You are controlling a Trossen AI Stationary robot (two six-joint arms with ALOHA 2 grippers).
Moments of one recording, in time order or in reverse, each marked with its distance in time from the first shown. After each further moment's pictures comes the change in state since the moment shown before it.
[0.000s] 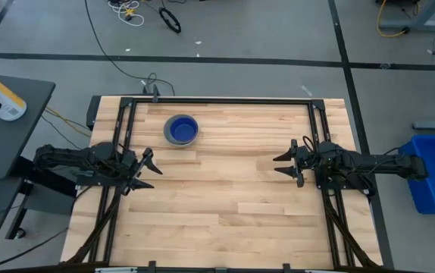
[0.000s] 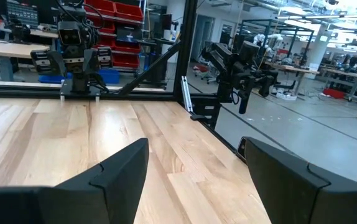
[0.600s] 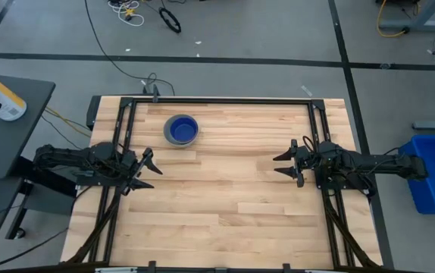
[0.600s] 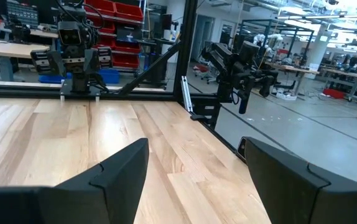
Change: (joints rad) left arm 0.000 0.000 0.000 0.000 0.000 0.000; right arm 0.000 0.000 0.000 0.000 0.000 0.000
